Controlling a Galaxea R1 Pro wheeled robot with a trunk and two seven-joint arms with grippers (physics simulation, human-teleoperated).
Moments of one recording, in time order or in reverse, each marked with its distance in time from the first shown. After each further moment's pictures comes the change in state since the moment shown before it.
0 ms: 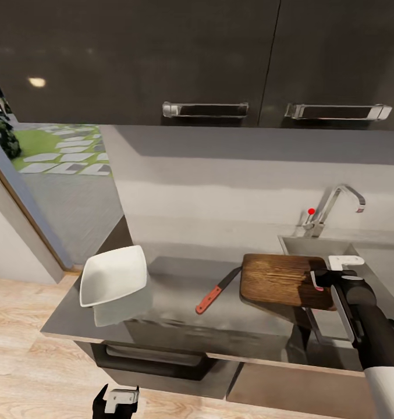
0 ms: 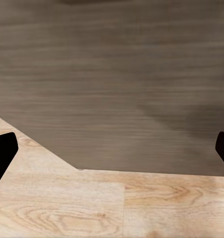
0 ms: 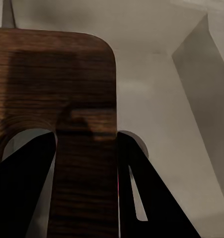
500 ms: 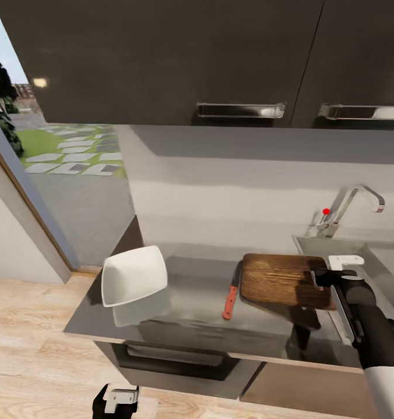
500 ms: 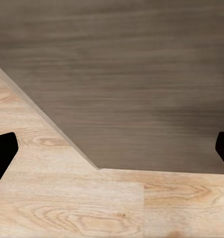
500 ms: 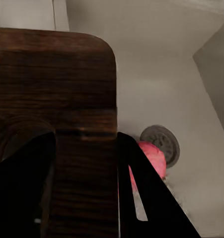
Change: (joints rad) left arm 0.000 0.000 0.000 0.000 0.000 -0.001 0.000; right arm -0.001 -0.001 0.002 0.001 0.003 -0.002 -0.002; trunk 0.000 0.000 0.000
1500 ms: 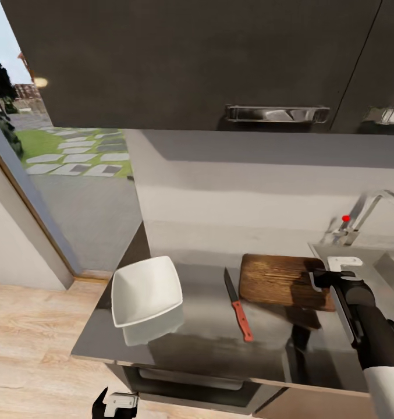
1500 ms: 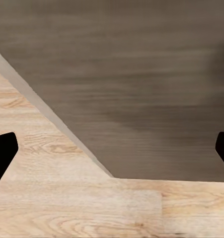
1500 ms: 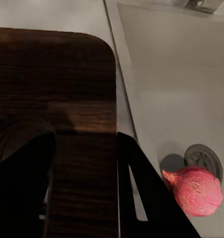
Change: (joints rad) left arm 0.001 0.000 -0.011 0.021 -0.007 0.001 -0.001; right arm 0.000 0.001 0.002 0.012 -0.021 -0.001 0.001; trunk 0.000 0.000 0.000
